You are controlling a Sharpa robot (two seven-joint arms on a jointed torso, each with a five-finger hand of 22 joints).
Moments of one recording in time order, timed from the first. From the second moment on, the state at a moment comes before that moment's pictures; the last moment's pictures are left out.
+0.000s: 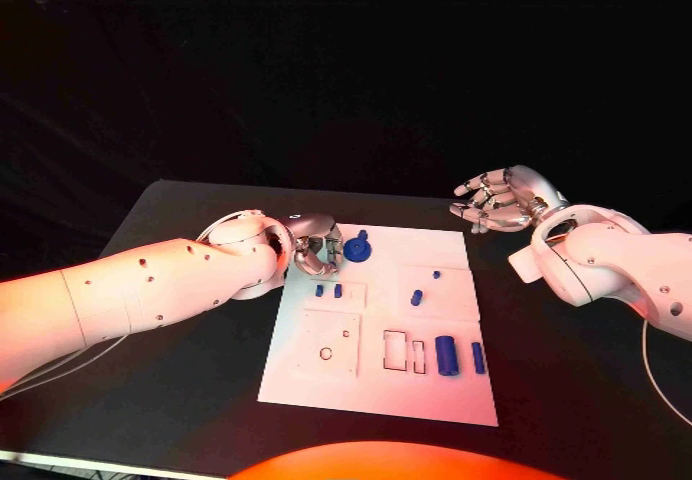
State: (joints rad) left arm 1.13 -0.73 0.00 1.40 -1.42 -0.12 -0.12; left_hand 1.49 -0.23 0.60 0.10 0.27 0.95 0.14 0.40 0.30 1.02 0.09 0.55 0.16 1.35 0.01 1.42 0.99 0.15 1.13 0.11 1.27 0.96; right arm 1.32 -0.87 -0.17 1.53 -0.76 -0.57 -0.01; right_hand 1.37 -0.23 0.32 0.28 0.38 0.81 0.18 0.29 0.30 0.98 0.10 0.65 0.46 1.23 0.02 0.81 0.64 0.17 1.08 0.13 0.43 0.76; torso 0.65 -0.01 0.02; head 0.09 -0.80
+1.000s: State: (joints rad) left arm 1.13 -0.72 0.00 1.38 -1.39 -0.10 -0.12; left_hand 1.49 -0.24 0.60 0.10 0.26 0.95 0.14 0.40 0.30 1.02 0.09 0.55 0.18 1.35 0.00 1.42 0.99 0.15 1.13 0.11 1.27 0.96; right arm 1.32 -0.87 -0.17 1.53 -0.76 -0.57 -0.01; right_hand 1.37 -0.23 0.32 0.28 0.38 0.81 0.18 0.29 0.30 0.98 0.10 0.65 0.46 1.23 0.02 0.81 0.64 0.17 1.08 0.13 0.43 0.76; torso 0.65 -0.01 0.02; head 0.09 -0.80
